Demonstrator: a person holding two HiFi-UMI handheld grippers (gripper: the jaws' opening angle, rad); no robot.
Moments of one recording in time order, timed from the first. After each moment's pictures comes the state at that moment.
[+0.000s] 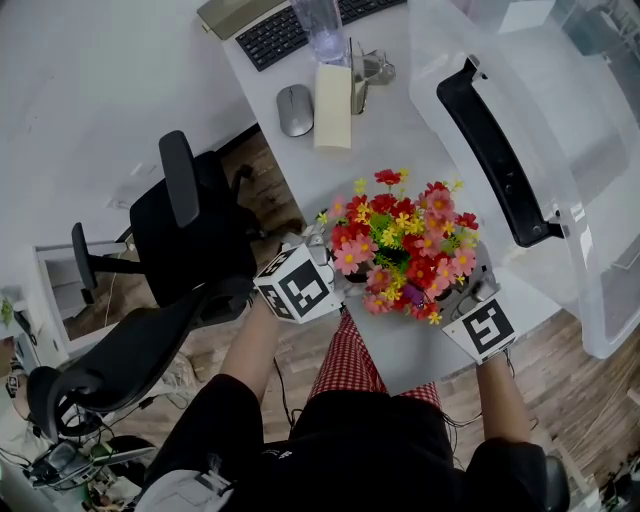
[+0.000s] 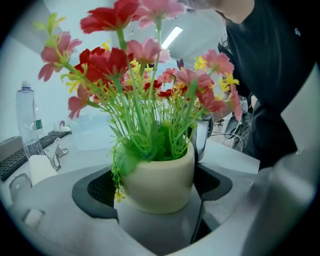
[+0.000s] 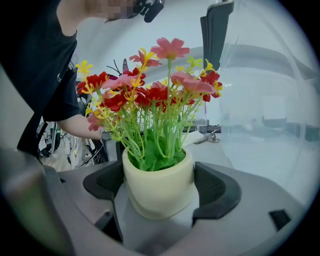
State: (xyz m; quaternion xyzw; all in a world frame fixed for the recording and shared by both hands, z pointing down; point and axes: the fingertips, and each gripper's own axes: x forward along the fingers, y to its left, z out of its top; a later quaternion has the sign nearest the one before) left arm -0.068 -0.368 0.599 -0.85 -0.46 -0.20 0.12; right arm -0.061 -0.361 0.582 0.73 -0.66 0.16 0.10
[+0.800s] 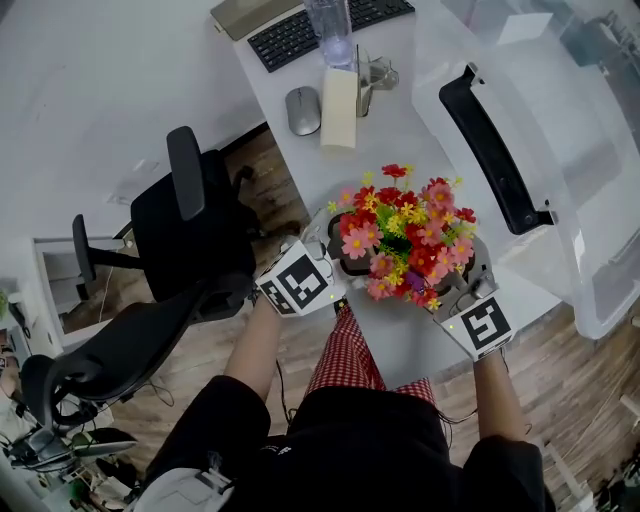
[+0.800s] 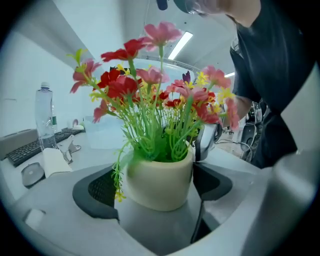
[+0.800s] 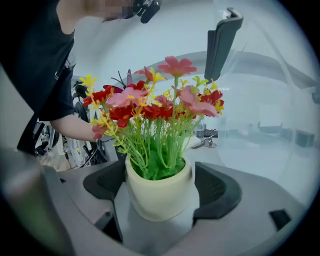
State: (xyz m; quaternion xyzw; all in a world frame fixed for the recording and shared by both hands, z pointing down) left arm -0.067 -0.381 0.589 -0.89 -0.41 -0.20 0.09; right arm -0.061 -0.360 0.570 0.74 -0.64 0.15 0.11
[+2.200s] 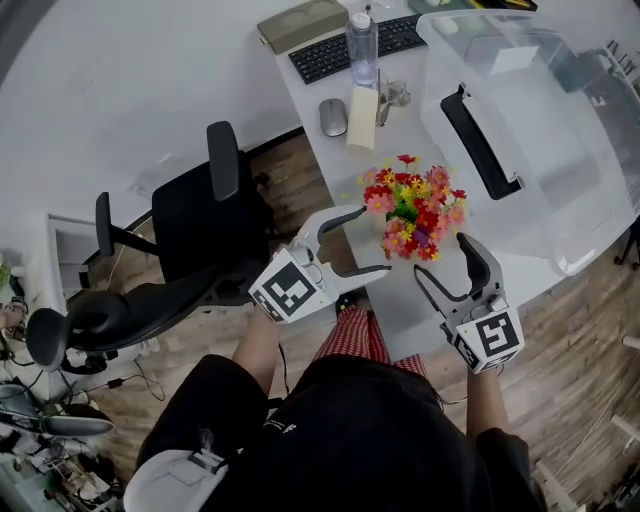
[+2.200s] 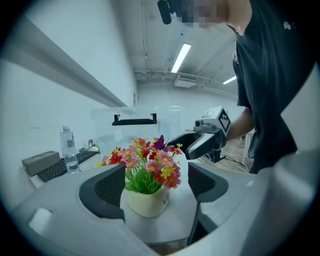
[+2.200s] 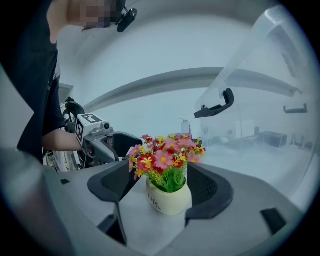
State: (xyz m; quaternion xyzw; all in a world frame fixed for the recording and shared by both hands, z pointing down) left arm -0.127 -0.391 0.479 -0.93 -0.34 -0.12 0.08; right arm -0.096 -0.317 0.486 0.81 -0.57 0.15 0.05
